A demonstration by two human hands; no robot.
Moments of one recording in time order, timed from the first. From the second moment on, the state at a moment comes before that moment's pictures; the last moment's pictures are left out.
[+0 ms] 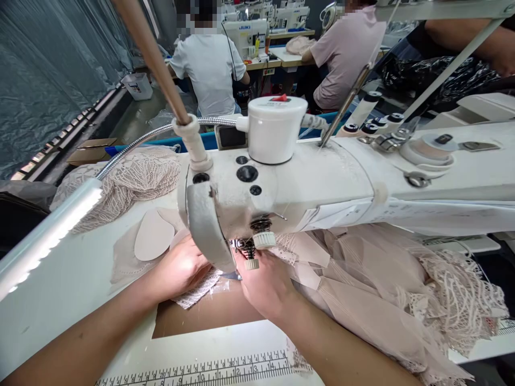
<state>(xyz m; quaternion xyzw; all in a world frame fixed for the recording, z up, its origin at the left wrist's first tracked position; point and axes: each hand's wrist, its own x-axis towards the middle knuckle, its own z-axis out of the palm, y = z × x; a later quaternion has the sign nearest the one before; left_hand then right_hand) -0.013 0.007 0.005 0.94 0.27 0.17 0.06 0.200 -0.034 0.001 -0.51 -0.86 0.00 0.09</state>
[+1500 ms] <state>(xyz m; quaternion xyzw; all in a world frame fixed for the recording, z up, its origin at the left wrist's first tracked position) -0.016 -0.055 0.053 0.86 0.47 0.09 0.19 0.204 -0.036 0.014 -0.50 -0.78 0.30 0.22</state>
